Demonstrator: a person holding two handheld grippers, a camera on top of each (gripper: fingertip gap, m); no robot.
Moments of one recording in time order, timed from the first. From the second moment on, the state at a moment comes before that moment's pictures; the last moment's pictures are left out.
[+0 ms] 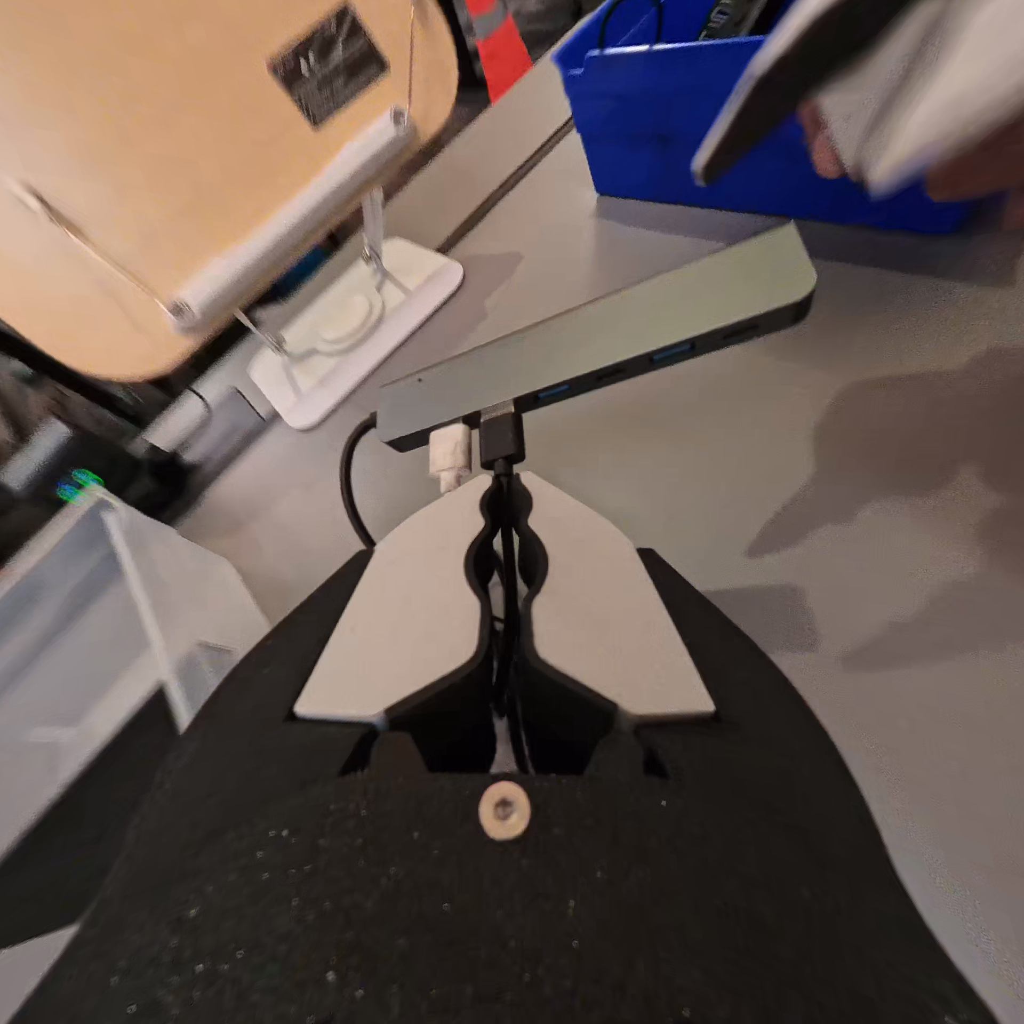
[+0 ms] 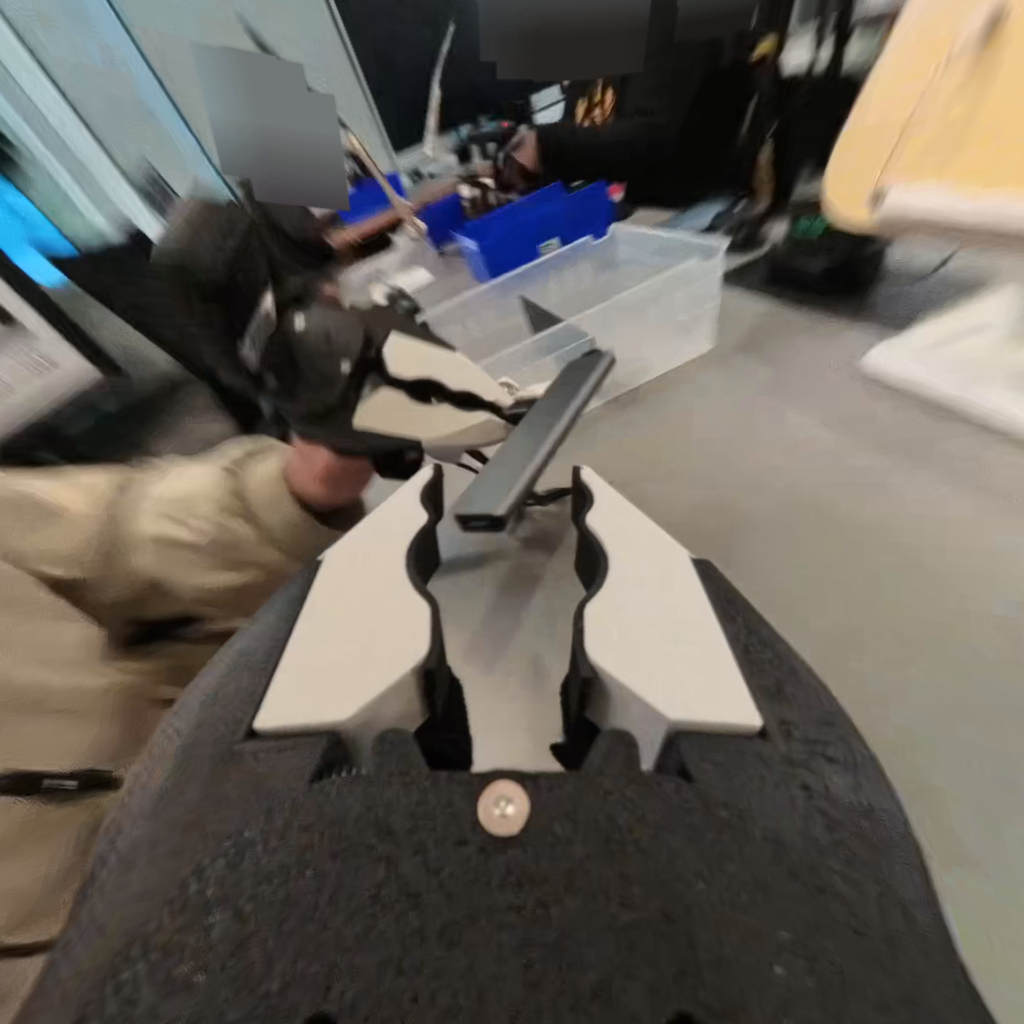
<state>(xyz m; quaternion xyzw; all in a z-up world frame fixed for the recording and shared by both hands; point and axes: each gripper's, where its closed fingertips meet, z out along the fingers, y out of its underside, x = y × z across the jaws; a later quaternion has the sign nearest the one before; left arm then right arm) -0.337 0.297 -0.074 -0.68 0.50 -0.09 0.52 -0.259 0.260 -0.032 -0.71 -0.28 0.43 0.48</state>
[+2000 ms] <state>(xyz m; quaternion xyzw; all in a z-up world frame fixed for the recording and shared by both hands) -0.310 0.242 -0.105 -0.55 0.67 0.05 0.50 -0.290 0.235 -0.091 -0.69 -0.23 0.66 0.19</state>
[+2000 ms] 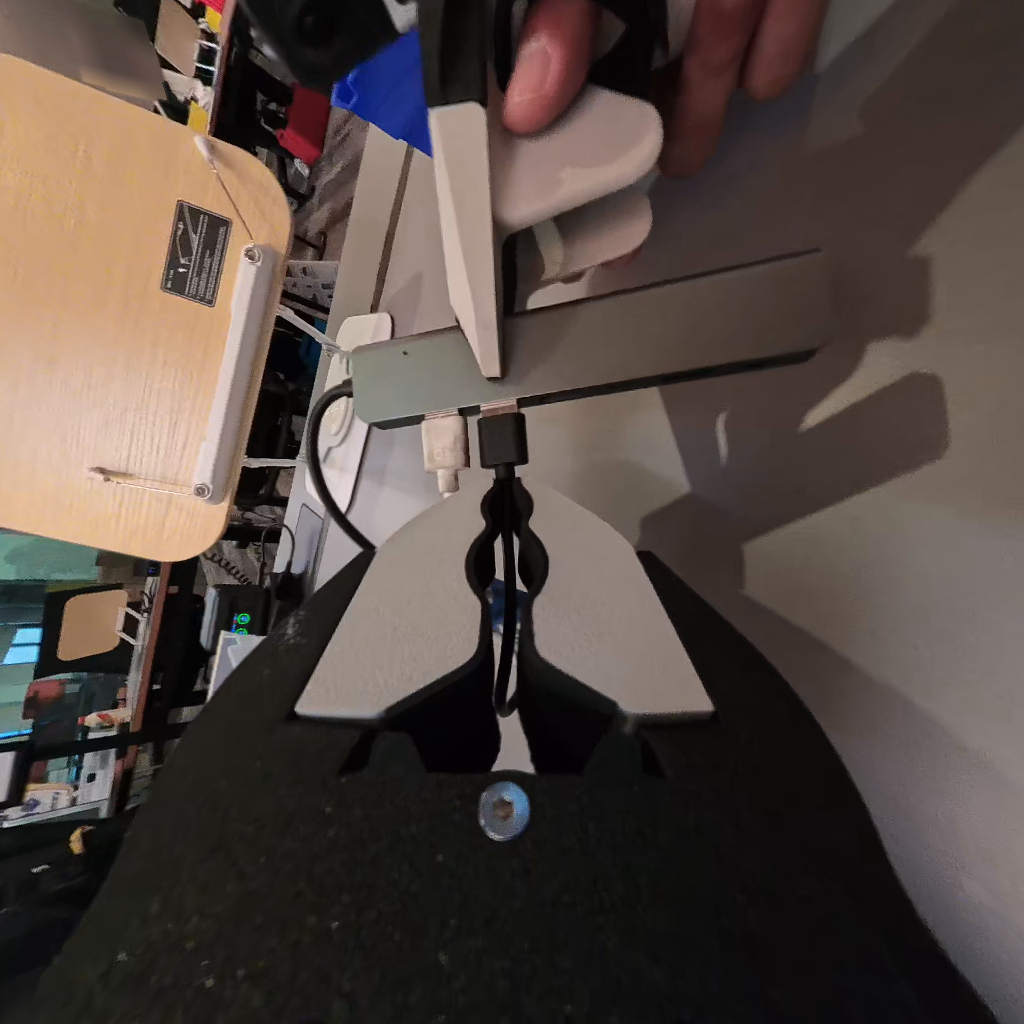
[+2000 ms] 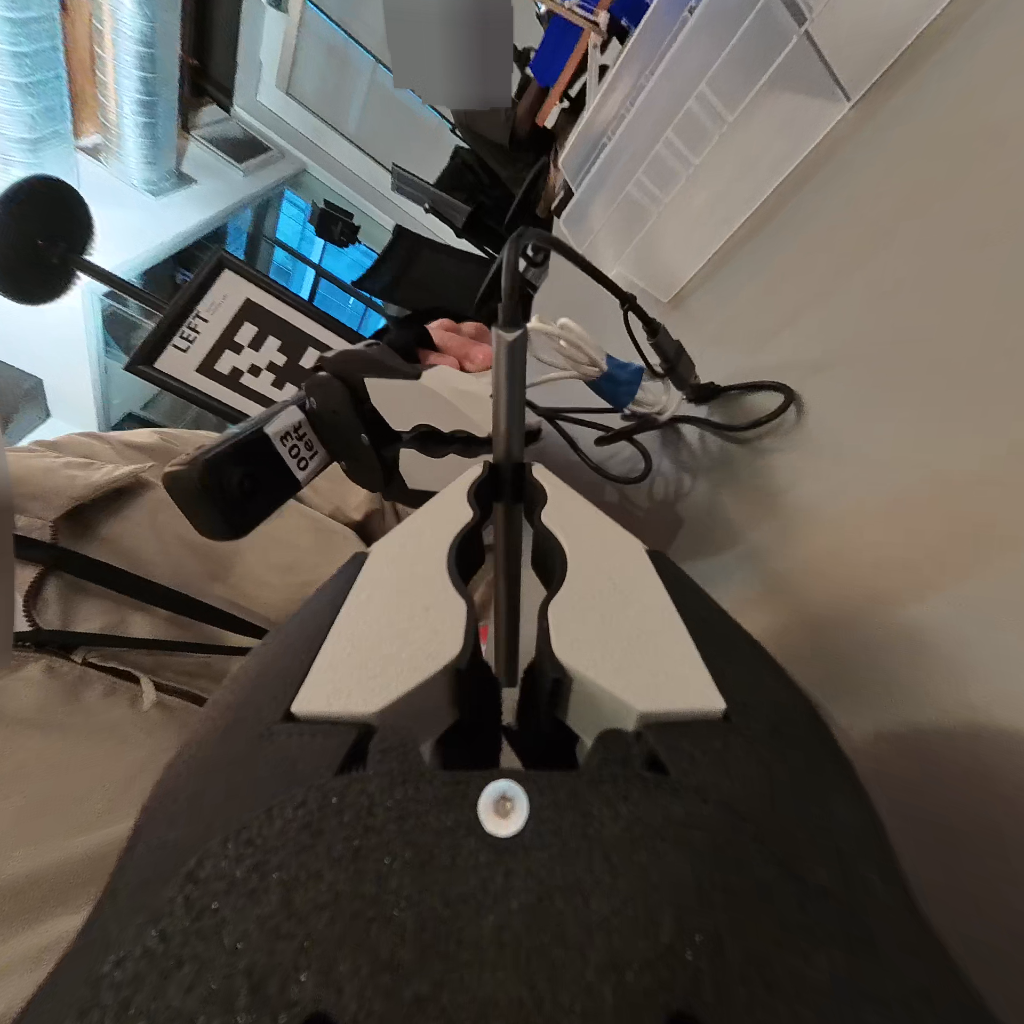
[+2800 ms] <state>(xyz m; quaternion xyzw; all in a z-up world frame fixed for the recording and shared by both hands) -0.305 0.225 -0.077 -0.56 0.61 -0.21 0.53 -0.291 0.226 -0.069 -0.62 -0.18 0.75 0.14</state>
